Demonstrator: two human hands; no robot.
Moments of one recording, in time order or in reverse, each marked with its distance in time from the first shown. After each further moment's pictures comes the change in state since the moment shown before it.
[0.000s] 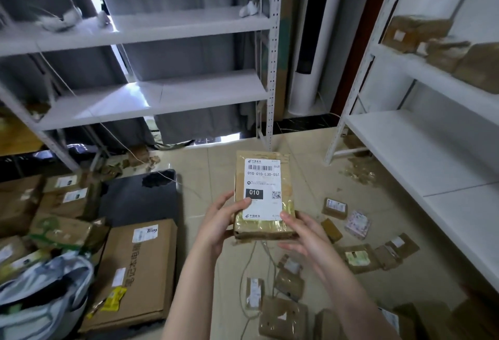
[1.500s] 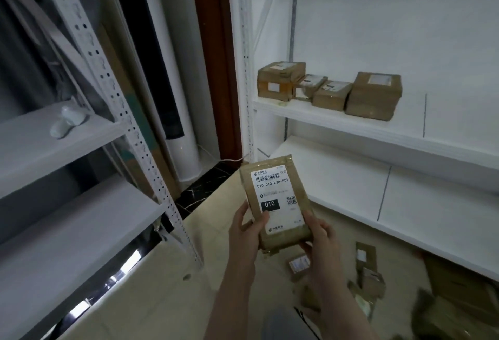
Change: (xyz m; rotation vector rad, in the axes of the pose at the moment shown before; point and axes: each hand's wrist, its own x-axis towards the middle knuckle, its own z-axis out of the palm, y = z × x) left_hand 0.431 0.237 0.235 0.120 -0.573 0.051; right_hand 0.414 -0.197 -0.043 0.597 1.058 -0.359
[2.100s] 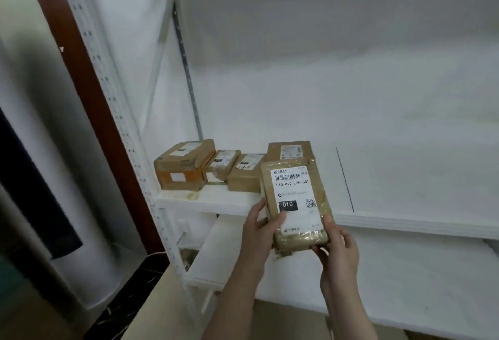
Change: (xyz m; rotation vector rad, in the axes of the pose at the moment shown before) left_hand 0.212 0.065 0.317 0.198 -0.534 0.080; right_hand 0.271 -0.197 -0.031 0.276 0.309 -0.364
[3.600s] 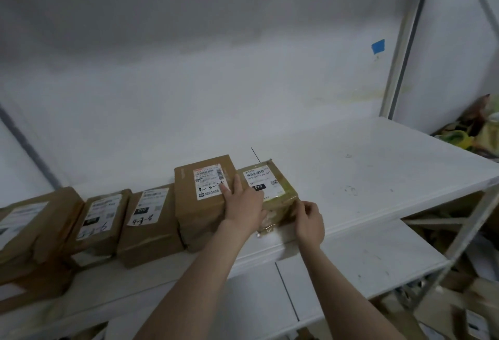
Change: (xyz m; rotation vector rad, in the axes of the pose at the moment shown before) left_hand 0.285 -0.021 0.147 1.734 -0.587 0.631; right_hand 0.277 0.016 -0.015 -0.763 0.570 -0.183
